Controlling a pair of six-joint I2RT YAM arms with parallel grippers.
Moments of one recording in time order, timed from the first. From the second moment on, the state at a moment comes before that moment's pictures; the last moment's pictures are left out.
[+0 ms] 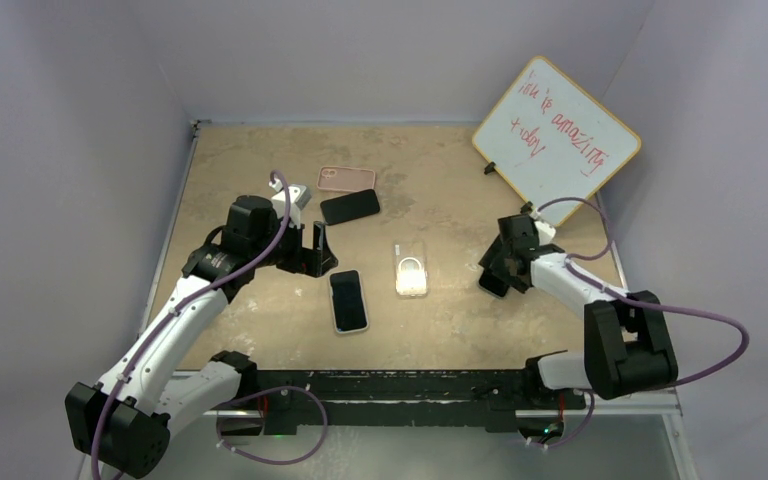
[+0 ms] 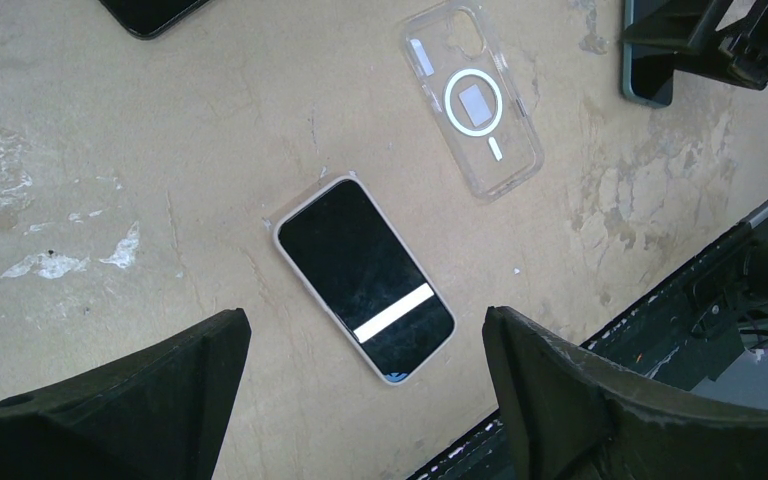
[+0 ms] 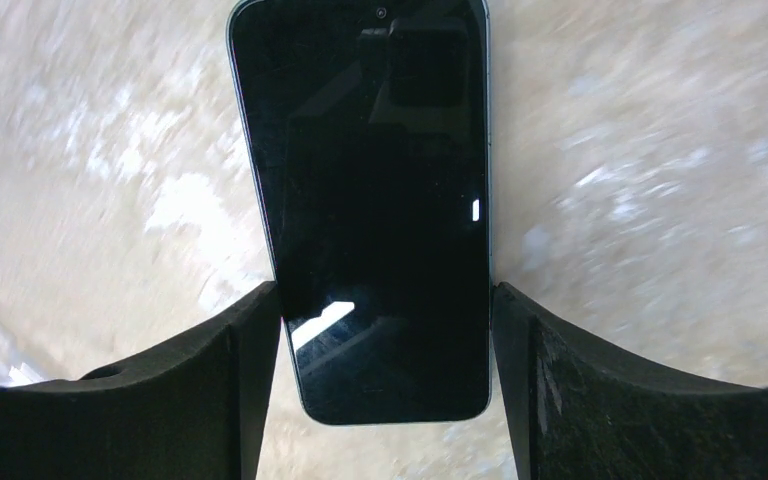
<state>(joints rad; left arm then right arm) -0.37 0.97 0.86 -0.59 0.31 -0.22 0.19 1.35 0.63 -0.38 0.24 0.80</state>
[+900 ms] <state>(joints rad) -0.36 0.97 0.86 -0.59 0.31 -0.22 0.44 1.42 0.72 -0.52 0.22 0.74</state>
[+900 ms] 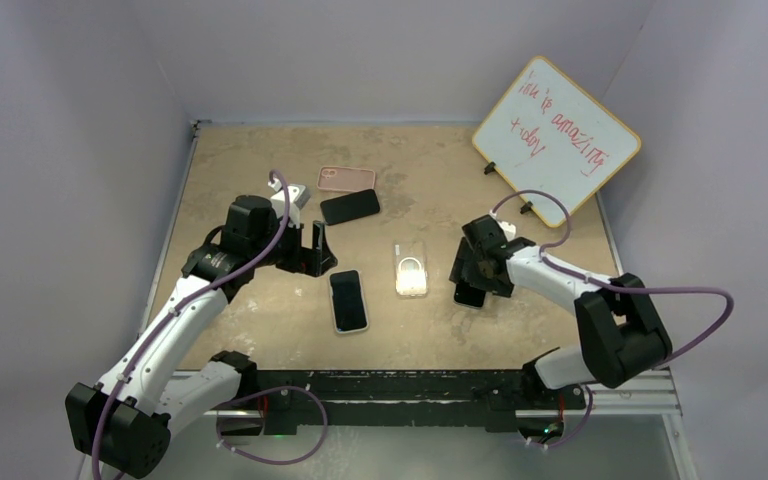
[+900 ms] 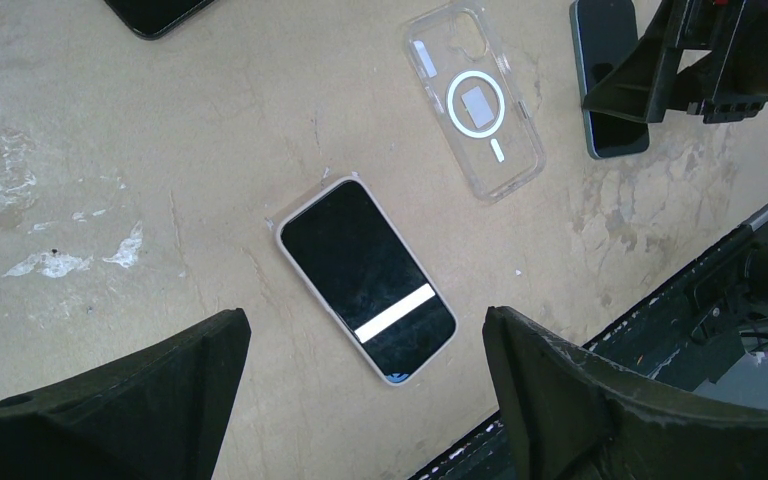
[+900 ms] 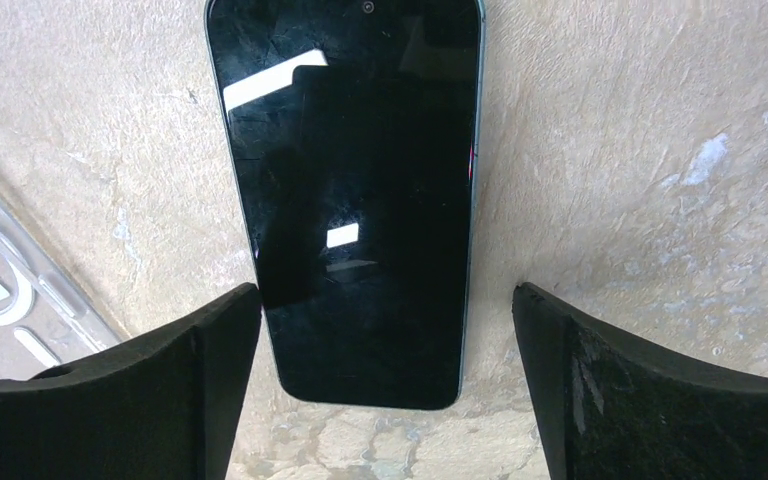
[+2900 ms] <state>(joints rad) -0.36 0.95 0.85 -0.59 0.30 -0.22 0.53 1.36 0.75 -0.29 0.01 0.59</state>
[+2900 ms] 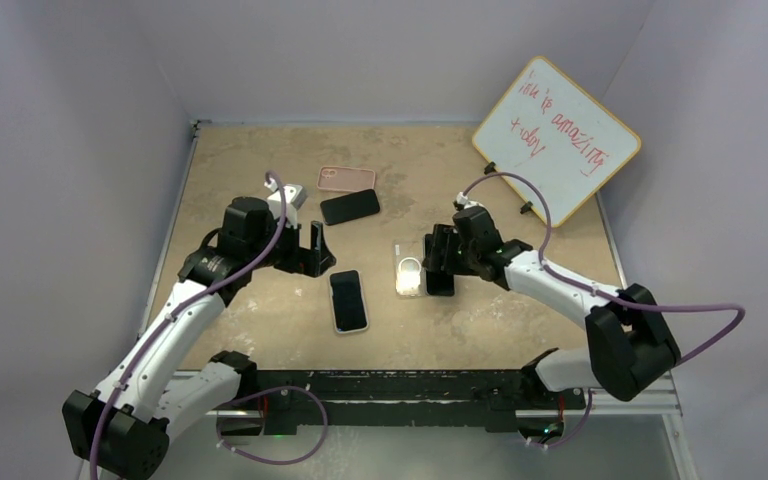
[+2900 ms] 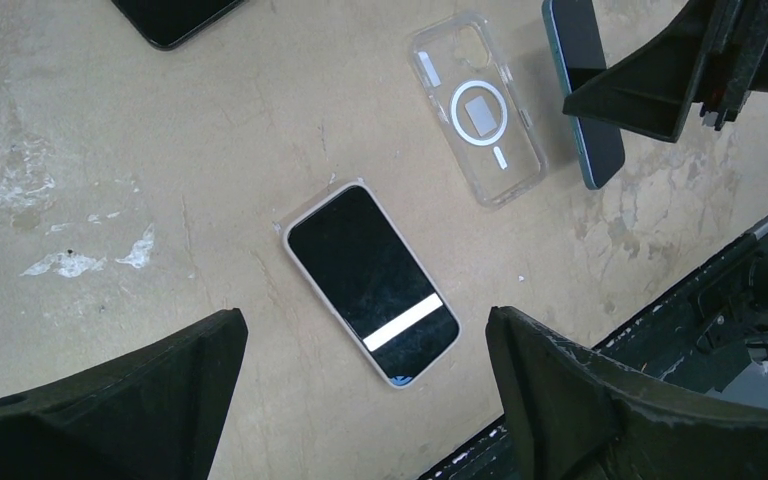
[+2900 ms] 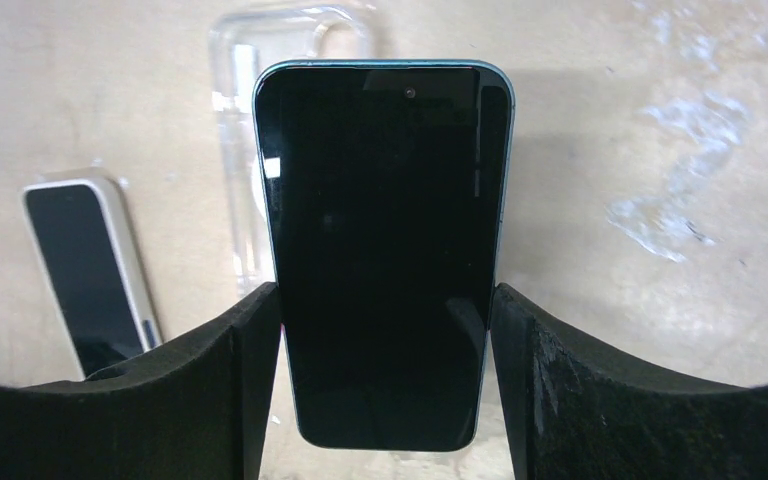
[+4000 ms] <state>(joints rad) -0.35 0.93 0.85 -0.59 0.25 -0.22 0.80 1.54 0.77 0.11 0.28 0.53</state>
